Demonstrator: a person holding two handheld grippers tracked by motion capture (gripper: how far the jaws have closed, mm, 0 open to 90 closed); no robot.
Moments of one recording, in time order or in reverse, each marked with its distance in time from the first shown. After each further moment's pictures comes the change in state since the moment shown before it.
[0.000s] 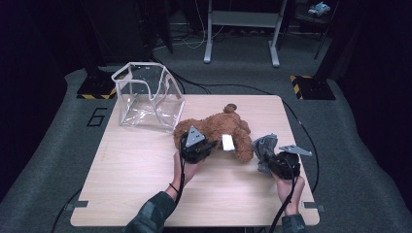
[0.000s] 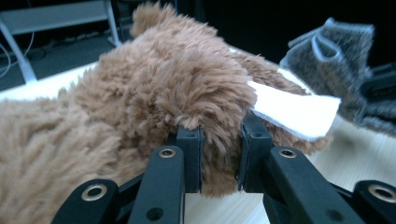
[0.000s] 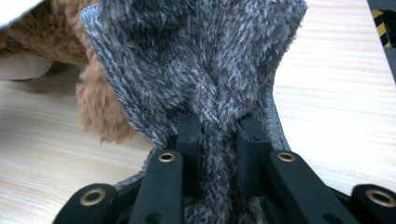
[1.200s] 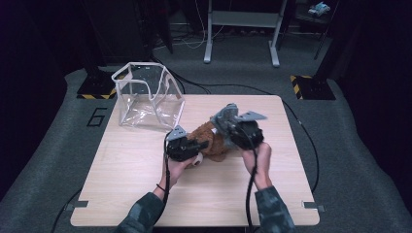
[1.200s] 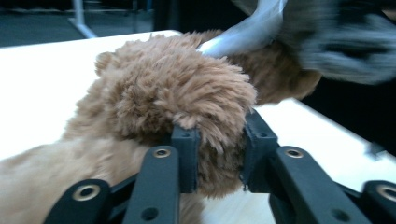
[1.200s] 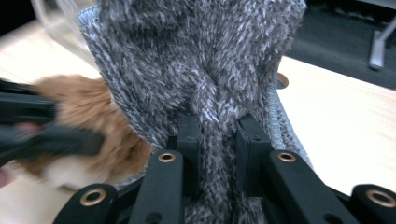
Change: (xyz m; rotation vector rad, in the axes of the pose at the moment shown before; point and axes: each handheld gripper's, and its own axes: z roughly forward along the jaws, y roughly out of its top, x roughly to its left) left arm 0.040 -0.014 -0.023 0.026 -0.125 -0.172; right arm 0.124 0.111 0.019 -0.005 0.053 -0.280
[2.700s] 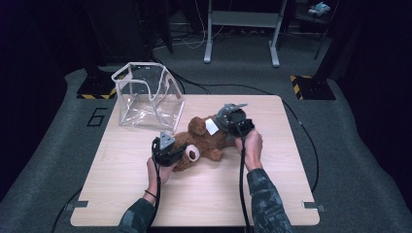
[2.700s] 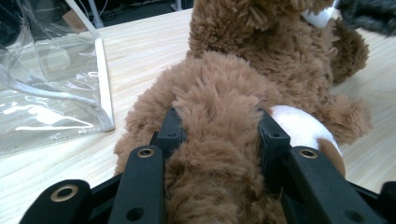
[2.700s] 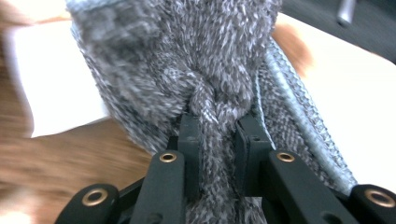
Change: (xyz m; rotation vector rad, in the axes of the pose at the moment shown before) left arm 0.029 -0.036 -0.020 0.055 0.366 0.087; right arm -0.028 0.002 0.080 0.215 -0.176 0.010
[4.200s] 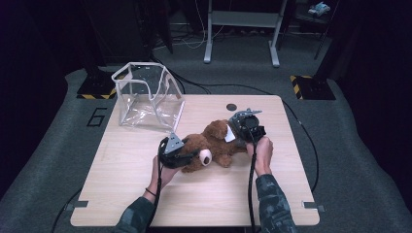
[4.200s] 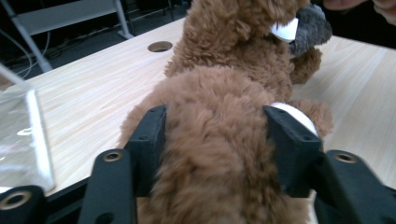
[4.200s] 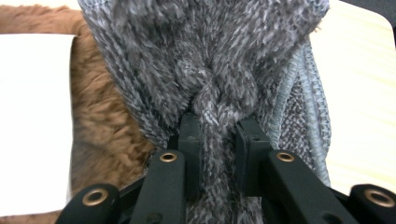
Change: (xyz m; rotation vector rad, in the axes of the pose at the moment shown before) left arm -0.022 0.011 -0.012 -0.057 -0.171 0.148; right arm -0.027 -0.032 0.012 0.016 0.002 0.063
